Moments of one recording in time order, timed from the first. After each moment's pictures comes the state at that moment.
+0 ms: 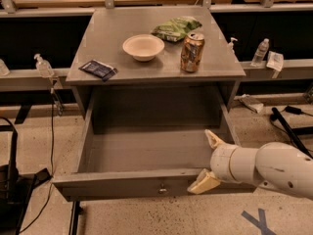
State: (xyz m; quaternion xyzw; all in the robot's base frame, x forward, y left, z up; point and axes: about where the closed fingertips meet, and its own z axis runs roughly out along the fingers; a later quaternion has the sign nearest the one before) arm 0.486 -0.142 0.669 -0.55 0.73 0.03 0.40
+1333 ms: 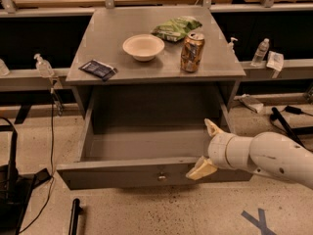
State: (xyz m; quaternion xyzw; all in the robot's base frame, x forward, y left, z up) arm 0.529 -0.148 0.671 -0.54 0.73 0.01 0.42
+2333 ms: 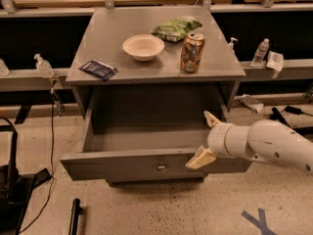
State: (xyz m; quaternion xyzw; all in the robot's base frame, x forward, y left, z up) arm 0.562 -0.153 0.673 -0.54 0.73 0.02 0.43
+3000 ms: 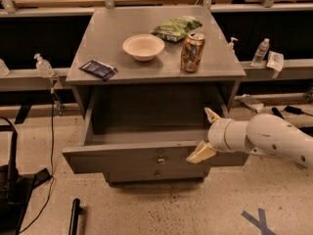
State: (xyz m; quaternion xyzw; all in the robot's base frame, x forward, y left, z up) arm 0.583 -0.153 0.670 -0.54 0.73 0.03 0.43
